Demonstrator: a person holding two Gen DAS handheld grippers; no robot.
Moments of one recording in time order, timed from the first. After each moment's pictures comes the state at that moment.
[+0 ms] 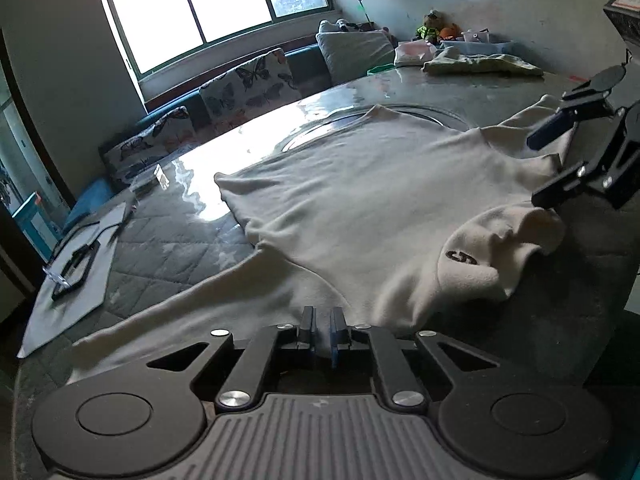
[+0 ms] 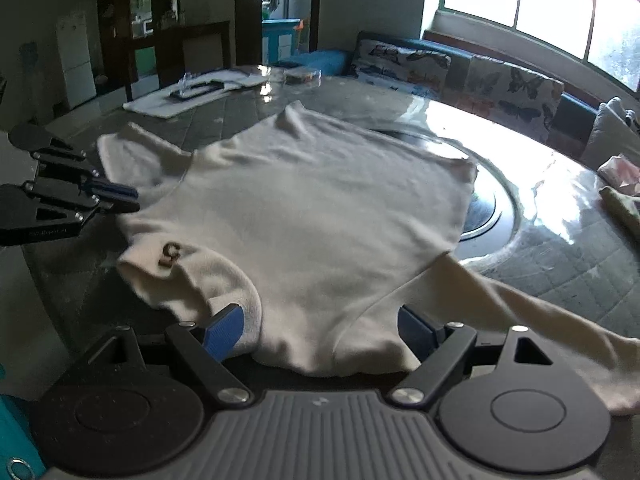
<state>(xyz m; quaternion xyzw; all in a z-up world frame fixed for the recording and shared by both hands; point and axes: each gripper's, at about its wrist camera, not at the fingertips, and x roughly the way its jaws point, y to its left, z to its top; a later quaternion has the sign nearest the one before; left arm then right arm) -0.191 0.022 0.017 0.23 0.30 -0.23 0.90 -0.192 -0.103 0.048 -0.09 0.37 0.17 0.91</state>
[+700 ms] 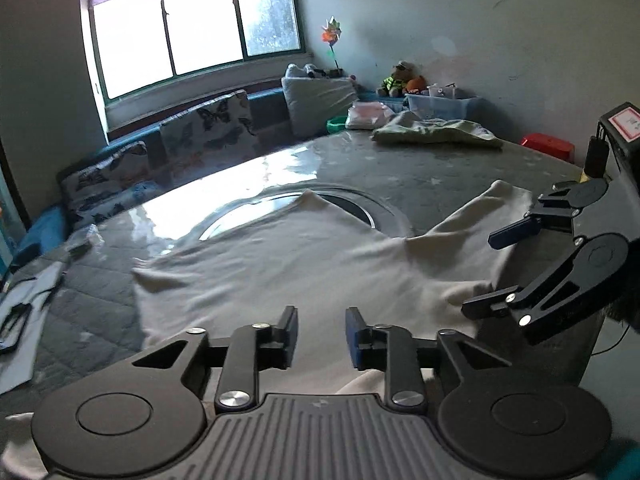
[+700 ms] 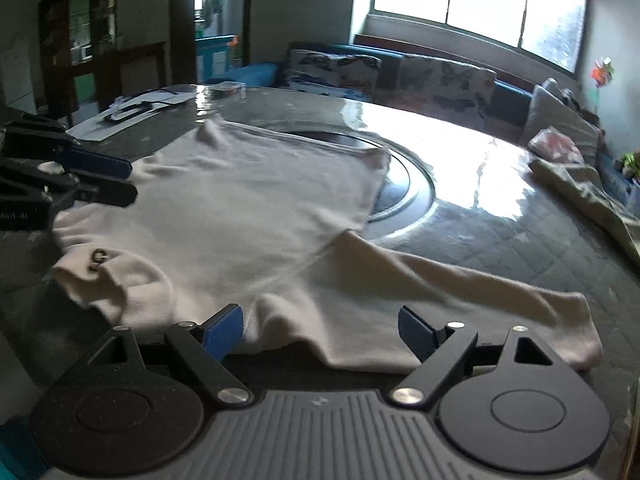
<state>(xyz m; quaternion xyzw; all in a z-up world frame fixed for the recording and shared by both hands) -0.172 -0.071 0.050 0.16 0.27 -0.31 0.90 -0.198 -0.145 0.041 -0.06 0.36 0.08 0.93</state>
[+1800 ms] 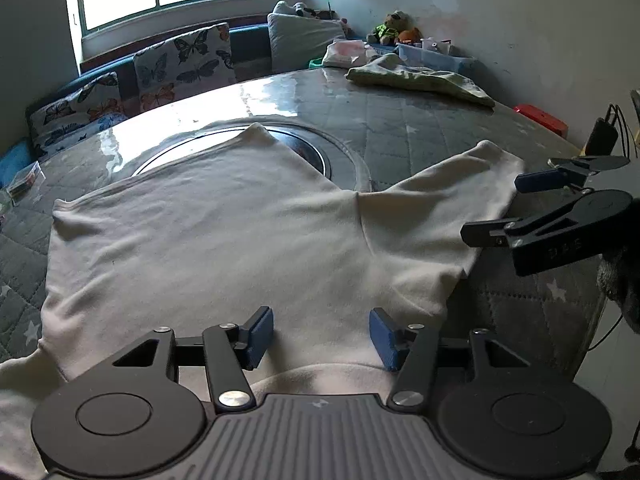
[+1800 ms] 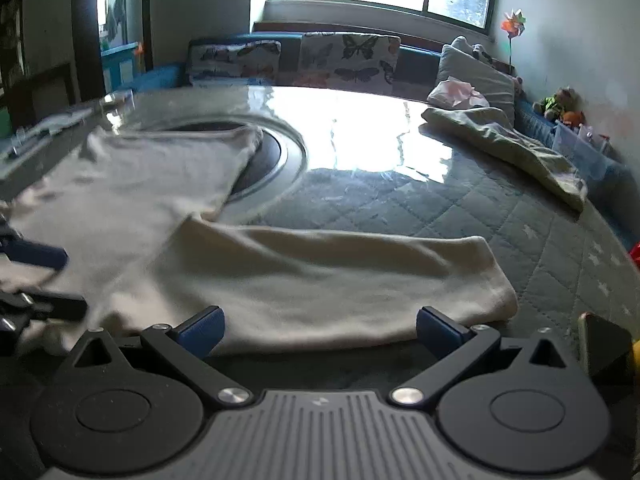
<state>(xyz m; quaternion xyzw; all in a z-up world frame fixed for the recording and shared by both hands) -0.151 -0.125 0.019 0.14 0.37 -0.31 0.86 -0.196 -0.212 0.035 -0.01 0.37 -0.05 0.93</state>
